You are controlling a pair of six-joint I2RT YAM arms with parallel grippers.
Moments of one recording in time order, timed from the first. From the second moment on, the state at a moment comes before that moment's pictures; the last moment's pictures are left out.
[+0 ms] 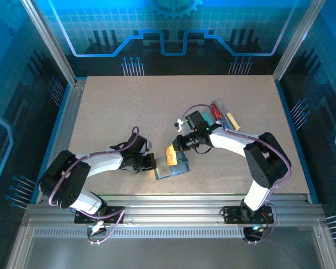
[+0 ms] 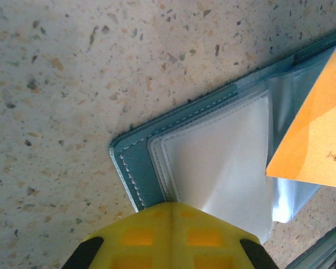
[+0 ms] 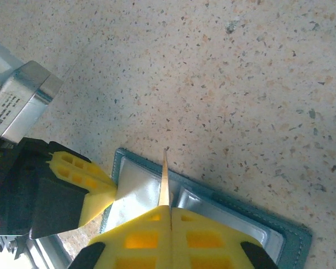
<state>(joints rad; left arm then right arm) -0.51 1.48 0.59 -0.22 0.39 -0.72 0.59 1.73 1.03 -0.30 -0.50 0.36</state>
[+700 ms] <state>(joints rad) -0.51 1.48 0.59 -0.22 0.39 -0.72 0.59 1.76 0.96 -0.22 -0.60 0.44</state>
